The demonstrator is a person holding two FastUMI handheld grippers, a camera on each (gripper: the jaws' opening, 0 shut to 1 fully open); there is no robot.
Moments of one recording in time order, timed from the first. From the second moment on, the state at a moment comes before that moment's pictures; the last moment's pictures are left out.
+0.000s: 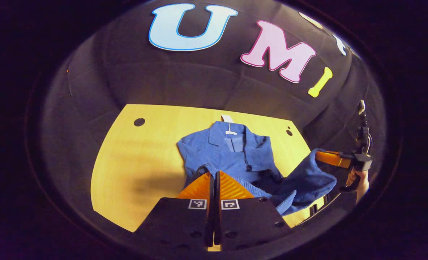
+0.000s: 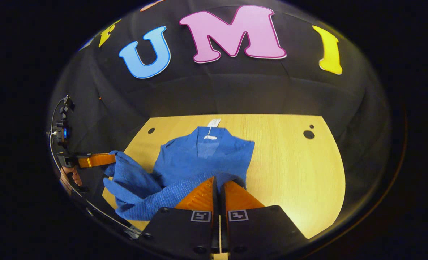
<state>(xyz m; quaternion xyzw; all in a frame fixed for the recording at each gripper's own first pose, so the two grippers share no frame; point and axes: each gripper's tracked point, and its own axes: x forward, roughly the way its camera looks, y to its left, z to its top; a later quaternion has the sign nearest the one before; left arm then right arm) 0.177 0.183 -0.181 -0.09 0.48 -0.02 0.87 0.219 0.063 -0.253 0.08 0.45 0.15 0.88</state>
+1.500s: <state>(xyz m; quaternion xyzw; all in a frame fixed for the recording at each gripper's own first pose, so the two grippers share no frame) 0.240 0.218 -0.118 -0.06 0.30 0.13 0.94 0.298 0.027 -0.232 0.04 0.34 0.15 0.93</state>
